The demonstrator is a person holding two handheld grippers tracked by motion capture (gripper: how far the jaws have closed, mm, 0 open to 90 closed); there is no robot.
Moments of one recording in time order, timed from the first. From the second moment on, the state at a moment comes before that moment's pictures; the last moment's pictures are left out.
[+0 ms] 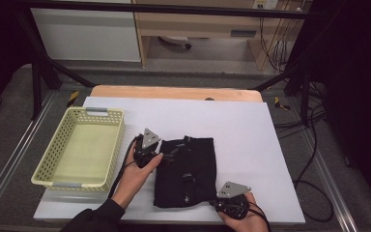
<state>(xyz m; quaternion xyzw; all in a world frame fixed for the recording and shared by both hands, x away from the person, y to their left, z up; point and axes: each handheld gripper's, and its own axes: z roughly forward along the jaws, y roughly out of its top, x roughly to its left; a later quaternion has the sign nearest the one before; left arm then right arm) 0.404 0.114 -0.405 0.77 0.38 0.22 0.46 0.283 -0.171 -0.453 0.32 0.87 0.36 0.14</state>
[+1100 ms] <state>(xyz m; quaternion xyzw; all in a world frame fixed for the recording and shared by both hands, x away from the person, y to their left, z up) 0.430 0.125 -0.420 0.75 0.45 0.21 0.44 0.283 -0.171 -0.453 0.31 0.87 0.36 0.14</state>
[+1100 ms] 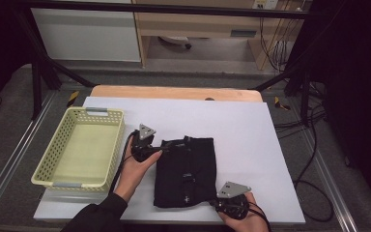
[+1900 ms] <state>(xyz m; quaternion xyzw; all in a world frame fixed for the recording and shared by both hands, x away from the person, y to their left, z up) 0.440 0.111 -0.441 0.78 0.44 0.06 0.44 0.283 -0.172 -0.451 0.30 0.87 0.37 0.14</state>
